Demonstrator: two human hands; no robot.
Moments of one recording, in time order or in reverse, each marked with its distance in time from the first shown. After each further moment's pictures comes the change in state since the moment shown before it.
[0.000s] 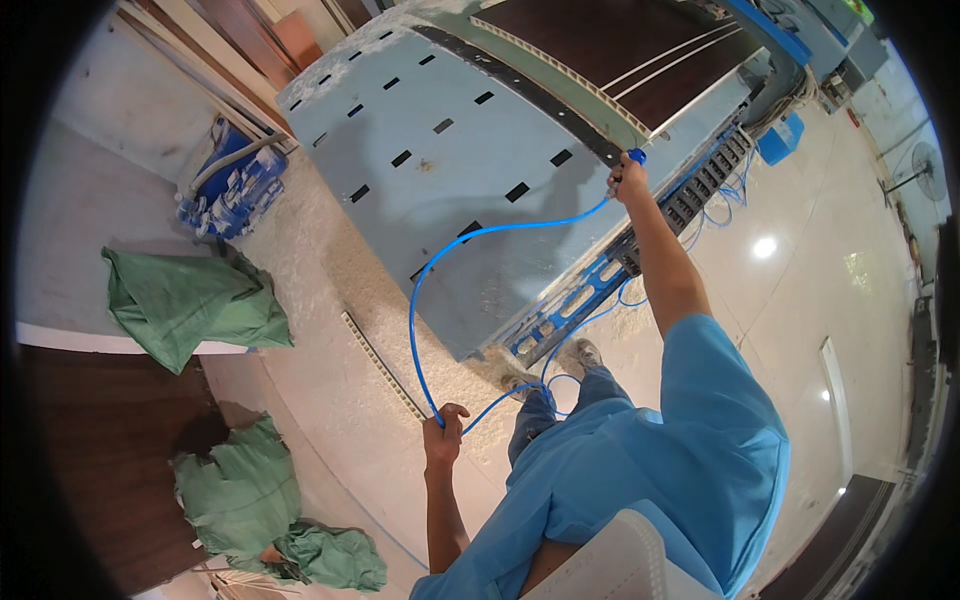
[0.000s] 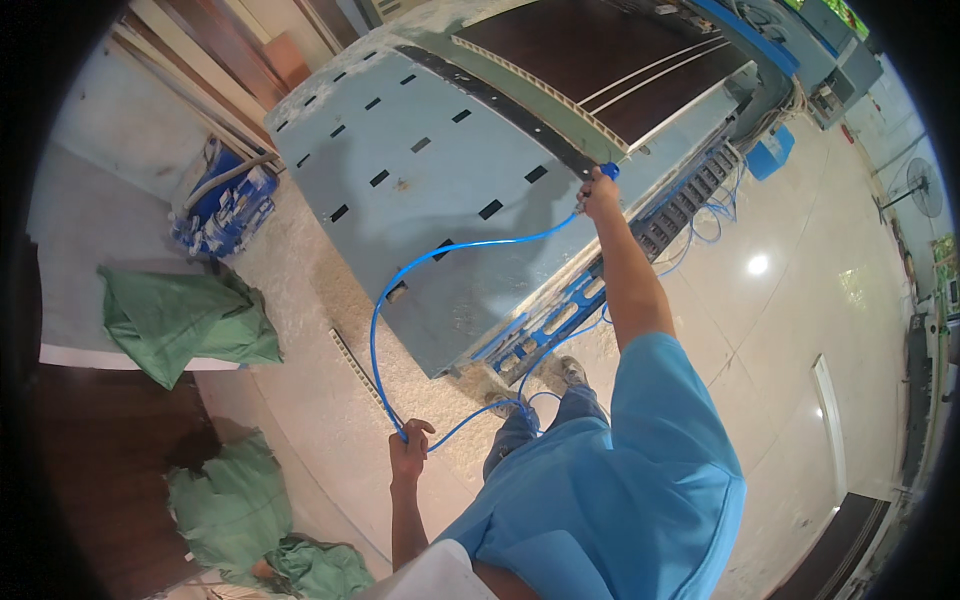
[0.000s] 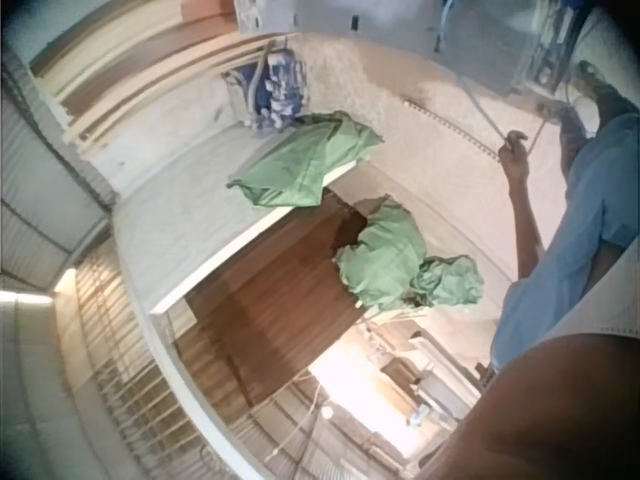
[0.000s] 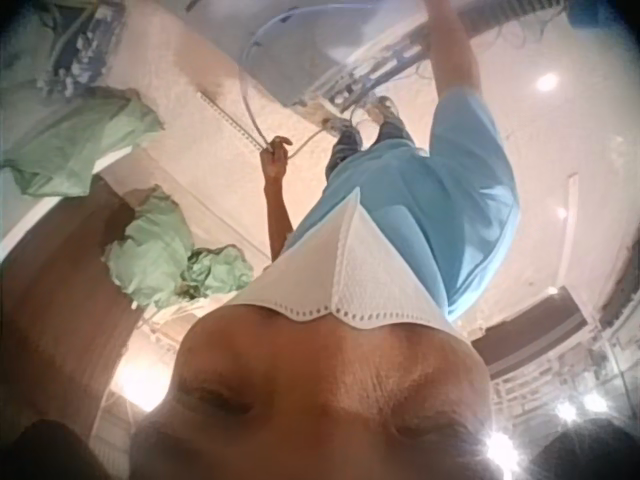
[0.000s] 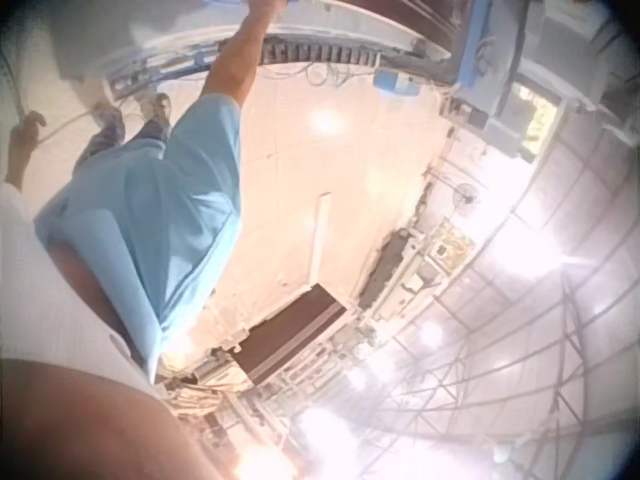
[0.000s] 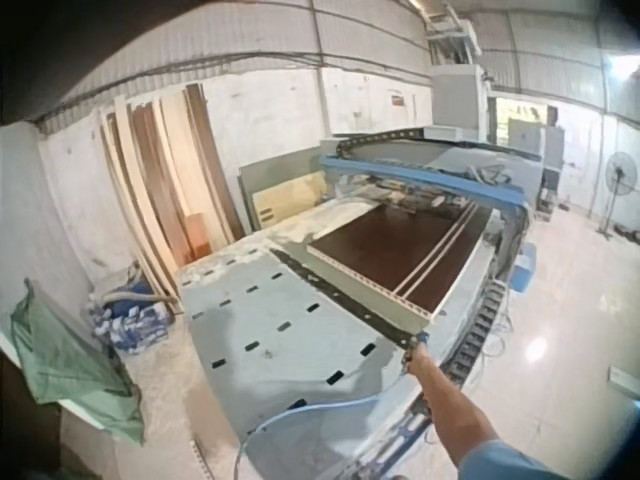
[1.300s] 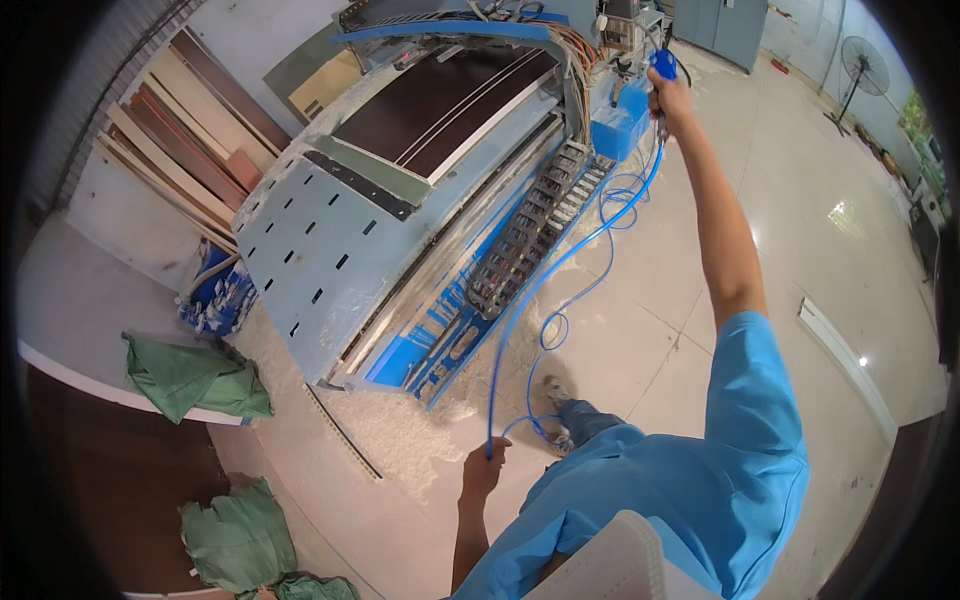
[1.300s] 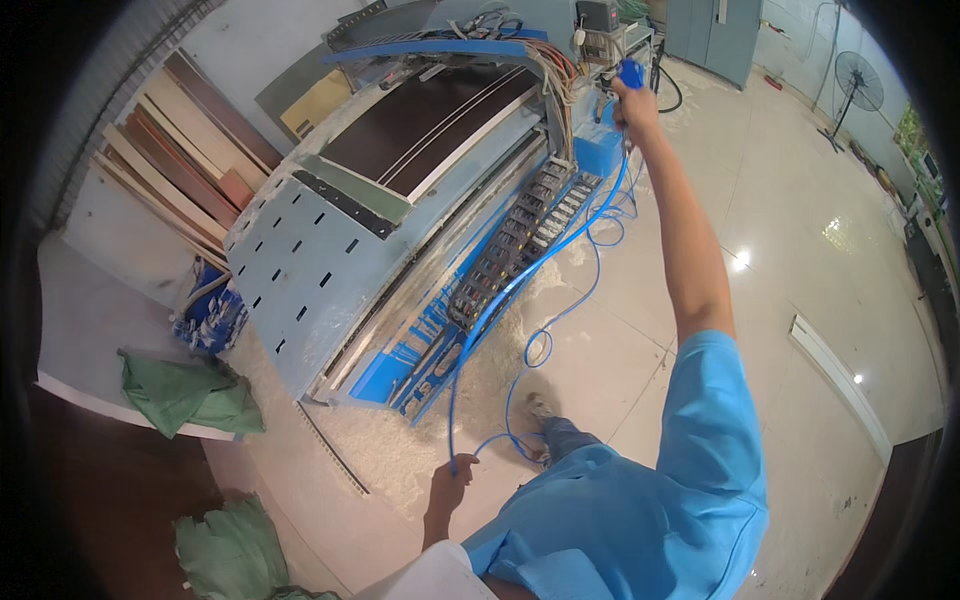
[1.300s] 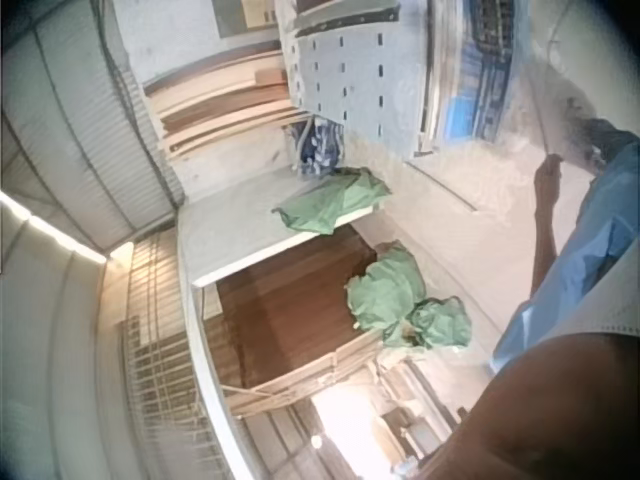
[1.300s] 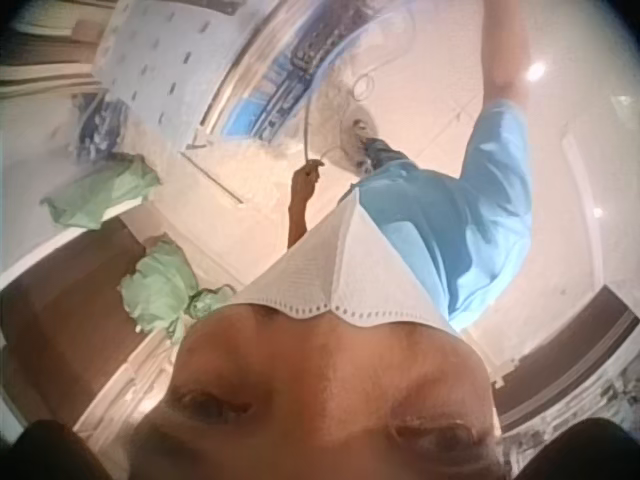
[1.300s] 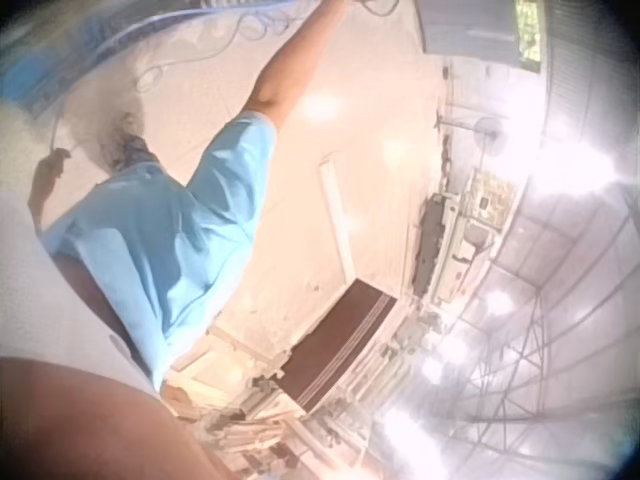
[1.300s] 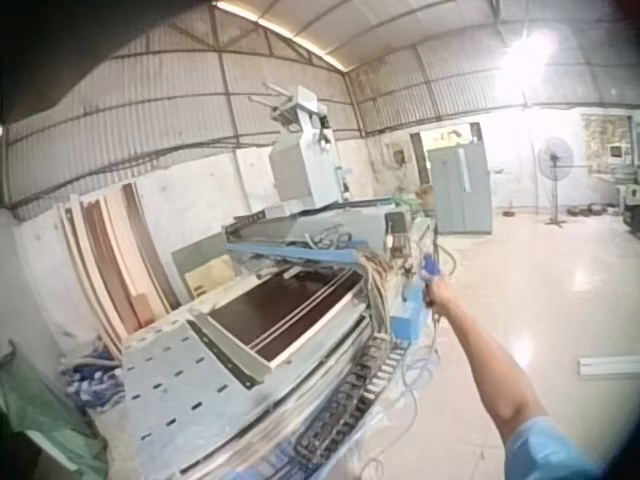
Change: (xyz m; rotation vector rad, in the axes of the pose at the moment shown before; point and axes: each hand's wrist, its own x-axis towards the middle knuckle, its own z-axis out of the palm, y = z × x) left_hand -0.257 0.008 0.489 0.335 -0.278 0.054; right_hand -0.142 -0.611 -0.402 -0.372 -0.169 -0.737
